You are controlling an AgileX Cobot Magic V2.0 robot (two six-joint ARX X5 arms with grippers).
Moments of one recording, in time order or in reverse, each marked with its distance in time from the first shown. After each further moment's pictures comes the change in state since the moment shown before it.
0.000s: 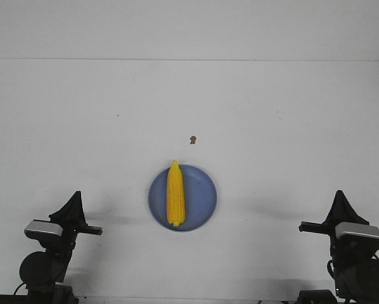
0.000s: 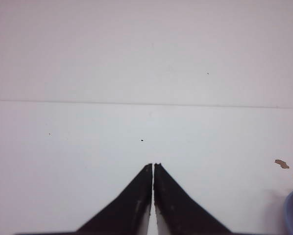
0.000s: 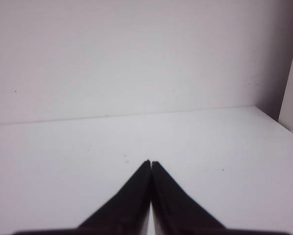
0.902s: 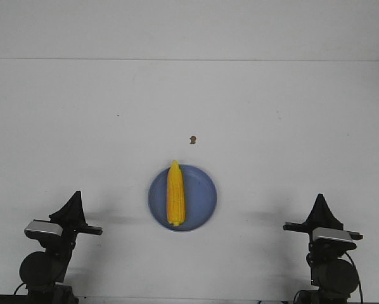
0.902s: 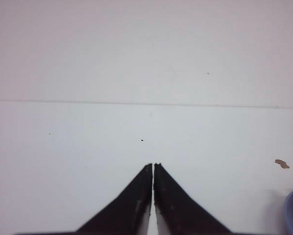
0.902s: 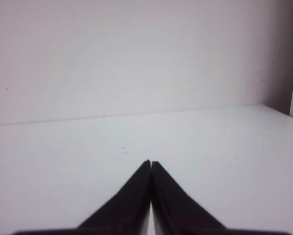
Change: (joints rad) left arm 0.000 0.000 0.000 0.000 0.000 0.000; right arm -0.006 -0.159 -0.480 0.429 -0.003 0.000
